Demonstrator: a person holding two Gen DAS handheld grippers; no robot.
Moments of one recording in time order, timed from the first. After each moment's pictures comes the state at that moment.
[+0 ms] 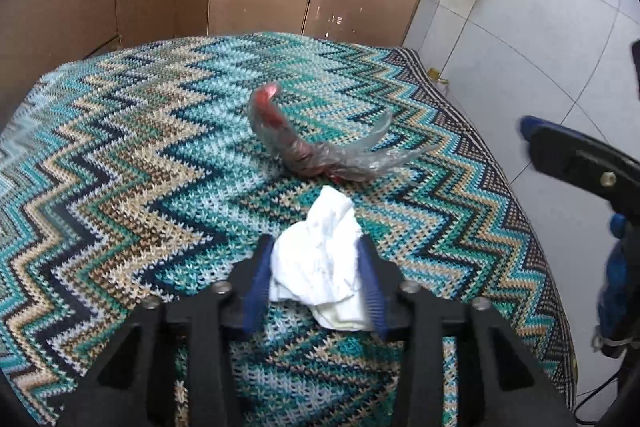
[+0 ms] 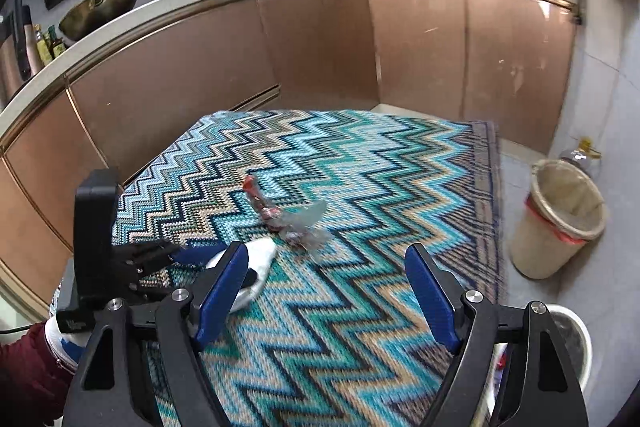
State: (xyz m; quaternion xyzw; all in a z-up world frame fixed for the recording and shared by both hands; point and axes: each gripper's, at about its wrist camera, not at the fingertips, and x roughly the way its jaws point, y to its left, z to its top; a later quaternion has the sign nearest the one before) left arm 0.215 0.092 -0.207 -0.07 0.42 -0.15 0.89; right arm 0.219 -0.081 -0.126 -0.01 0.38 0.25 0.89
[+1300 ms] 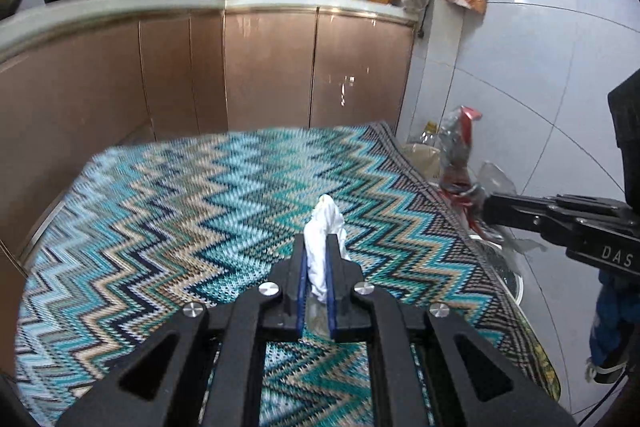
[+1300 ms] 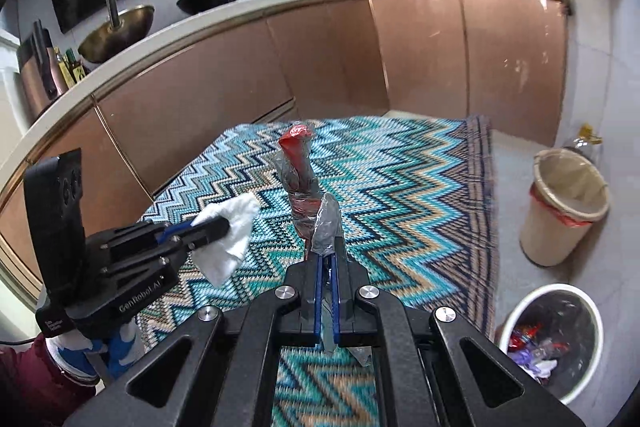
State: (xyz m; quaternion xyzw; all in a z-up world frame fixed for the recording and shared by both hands) left arm 0.119 0.071 -0.118 -0.01 0.30 -0.10 0.95; right arm 0.159 -0.120 -0.098 0.03 0.35 0.26 0.90
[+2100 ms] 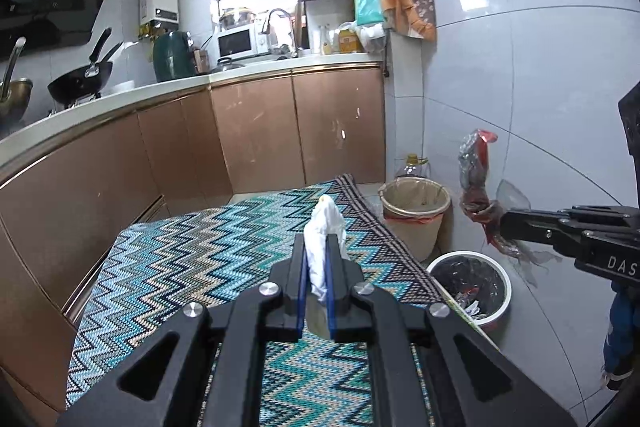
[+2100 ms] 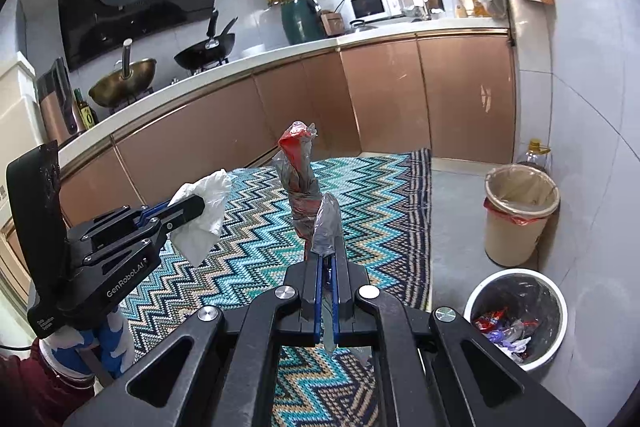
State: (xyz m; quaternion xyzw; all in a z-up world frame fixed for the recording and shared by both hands) left arm 0.029 -0.003 -0.042 0.07 0.21 -0.10 0.97; right arm 0.044 -0.191 -0.047 0.07 0.28 0.21 0.93
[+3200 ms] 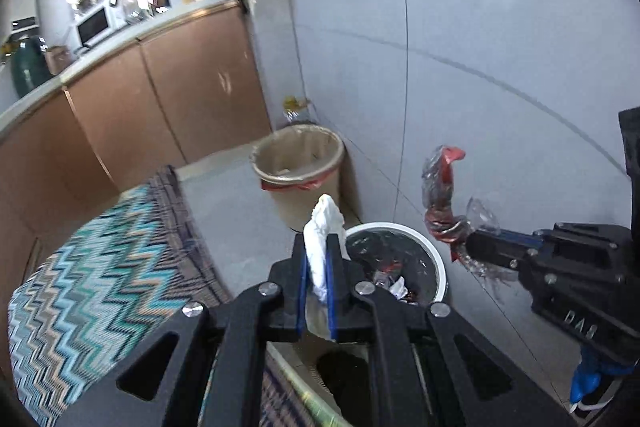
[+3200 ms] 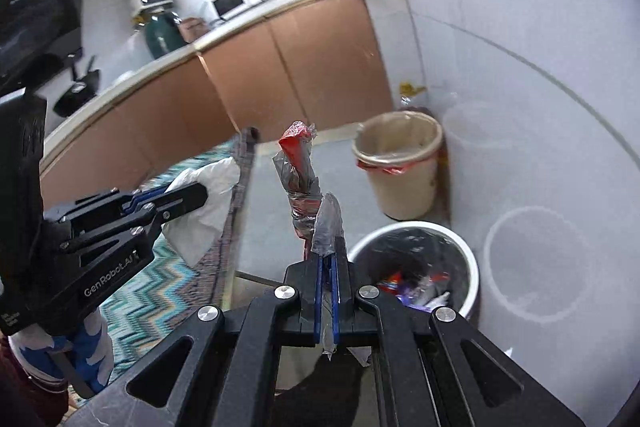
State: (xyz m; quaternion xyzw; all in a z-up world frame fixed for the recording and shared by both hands) left arm 0.163 -0.235 -0.118 0.16 0.32 -0.28 0.89; right arm 0.098 -0.352 -0.129 0.15 0.34 0.02 0.93
